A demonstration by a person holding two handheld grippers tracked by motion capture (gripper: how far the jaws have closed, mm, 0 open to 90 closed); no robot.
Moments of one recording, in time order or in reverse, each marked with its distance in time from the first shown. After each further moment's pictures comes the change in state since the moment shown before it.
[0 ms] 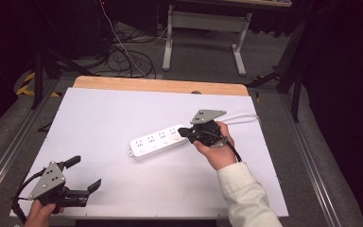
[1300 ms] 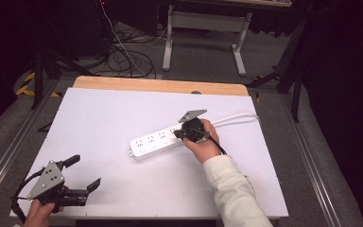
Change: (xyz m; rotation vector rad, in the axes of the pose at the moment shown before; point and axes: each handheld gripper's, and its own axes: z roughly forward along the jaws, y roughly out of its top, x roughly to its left) left arm 0.001 0.000 0.000 -0.012 0.000 -0.013; right arm -0.021 -0.020 0.068 0.163 -0.036 0.061
